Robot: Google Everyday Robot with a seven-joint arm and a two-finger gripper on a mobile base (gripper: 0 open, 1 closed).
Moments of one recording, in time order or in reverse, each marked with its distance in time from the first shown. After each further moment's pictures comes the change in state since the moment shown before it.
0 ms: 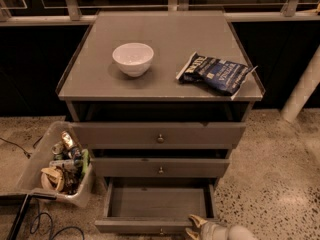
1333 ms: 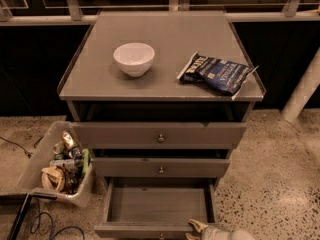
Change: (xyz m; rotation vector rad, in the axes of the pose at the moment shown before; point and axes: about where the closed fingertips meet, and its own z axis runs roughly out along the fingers) arm 0.003 0.014 -0.007 -0.003 -0.013 0.001
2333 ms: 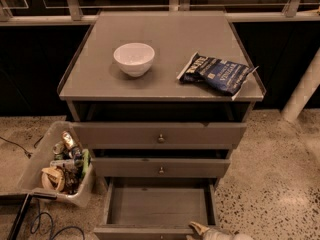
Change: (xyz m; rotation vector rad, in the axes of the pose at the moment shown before) arm 0.002 0.010 -0.008 0.007 0.000 0.010
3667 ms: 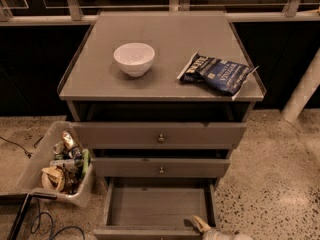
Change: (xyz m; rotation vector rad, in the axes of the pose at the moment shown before) arm 0.000 0.000 0.000 0.000 0.000 0.000
